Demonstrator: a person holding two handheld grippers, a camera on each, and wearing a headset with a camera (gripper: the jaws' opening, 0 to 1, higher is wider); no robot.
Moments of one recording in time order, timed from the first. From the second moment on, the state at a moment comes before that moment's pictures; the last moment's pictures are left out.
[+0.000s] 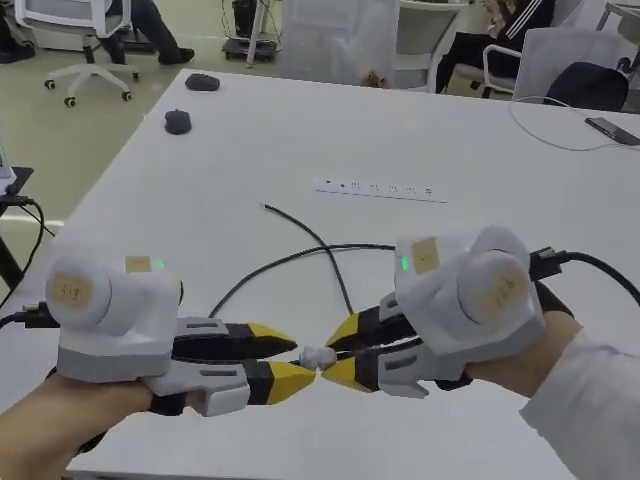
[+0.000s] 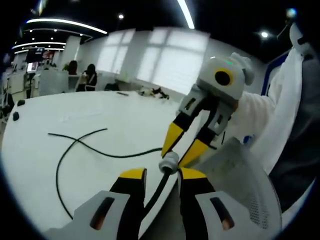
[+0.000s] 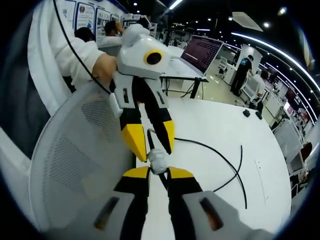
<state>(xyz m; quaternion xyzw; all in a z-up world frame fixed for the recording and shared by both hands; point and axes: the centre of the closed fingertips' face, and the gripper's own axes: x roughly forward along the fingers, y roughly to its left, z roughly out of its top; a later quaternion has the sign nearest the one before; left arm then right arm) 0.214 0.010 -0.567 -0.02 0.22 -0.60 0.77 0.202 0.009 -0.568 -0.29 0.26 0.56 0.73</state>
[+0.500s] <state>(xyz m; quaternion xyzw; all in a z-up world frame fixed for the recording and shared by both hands) 0.209 0.003 -0.544 -0.09 0.20 -0.62 0.75 0.201 0.005 -0.557 -0.32 0.24 0.55 0.74</state>
